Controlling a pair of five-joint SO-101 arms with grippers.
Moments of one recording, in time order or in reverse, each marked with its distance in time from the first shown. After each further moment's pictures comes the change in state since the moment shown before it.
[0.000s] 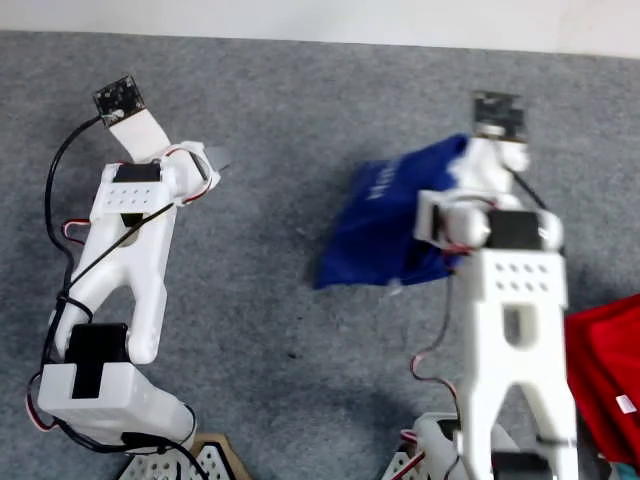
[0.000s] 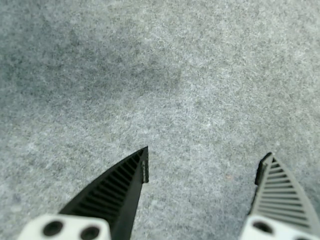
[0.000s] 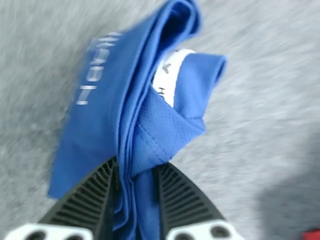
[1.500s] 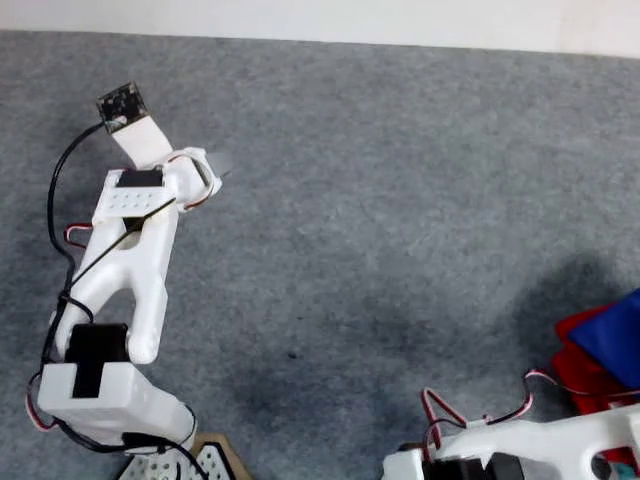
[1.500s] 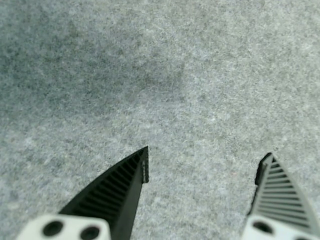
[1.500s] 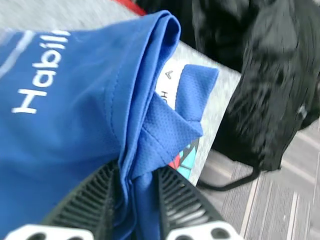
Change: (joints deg) left arm 0.2 0.0 2.7 -2.2 0.0; right arm 78.2 -14.2 5.0 -5.6 26.6
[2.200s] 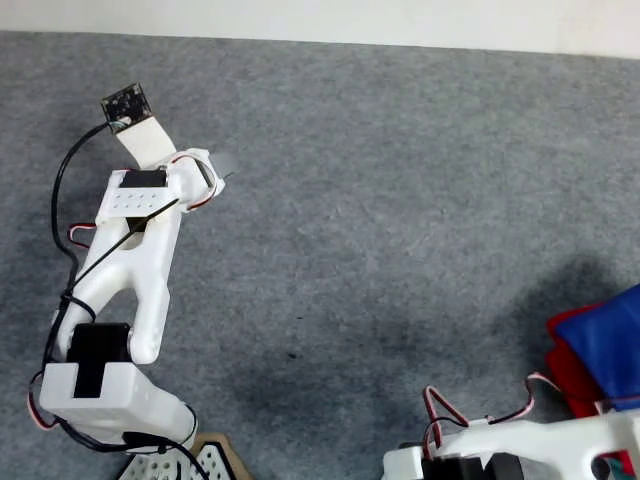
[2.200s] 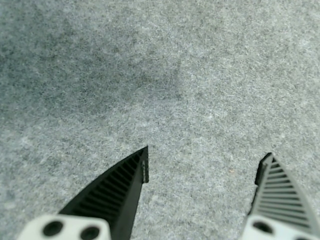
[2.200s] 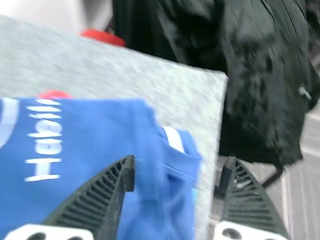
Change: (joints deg) left arm 0.5 0.0 0.1 0.0 0.0; right arm -0.7 0.0 -0.1 -6.9 -13.8
